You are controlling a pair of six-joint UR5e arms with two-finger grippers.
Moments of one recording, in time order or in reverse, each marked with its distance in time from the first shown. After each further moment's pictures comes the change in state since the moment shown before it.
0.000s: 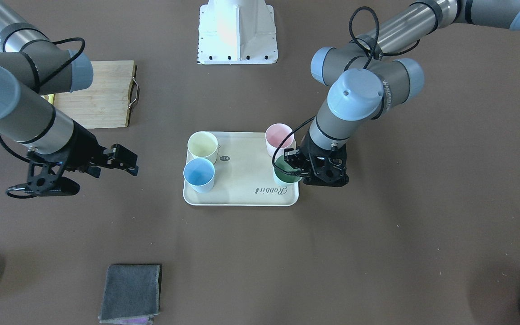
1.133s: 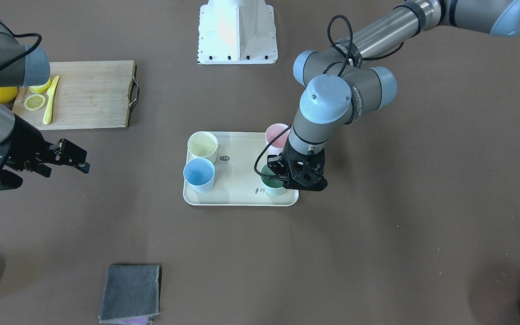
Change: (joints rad) left arm 0.012 -0.047 0.080 -0.047 0.075 0.018; right arm 0.058 -0.110 0.058 -0.004 -0.001 -0.117
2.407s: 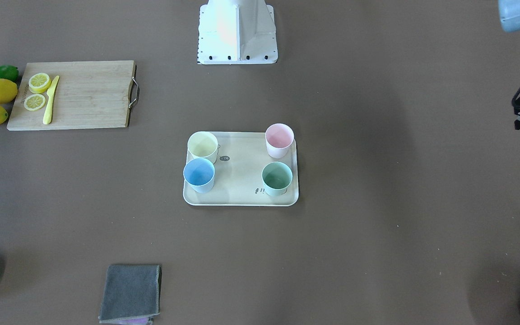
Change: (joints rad) left arm -0.637 0.592 -0.539 0.483 -0.136 1.017; right arm 0.443 -0.308 0.086 -0.294 -0.012 -0.802
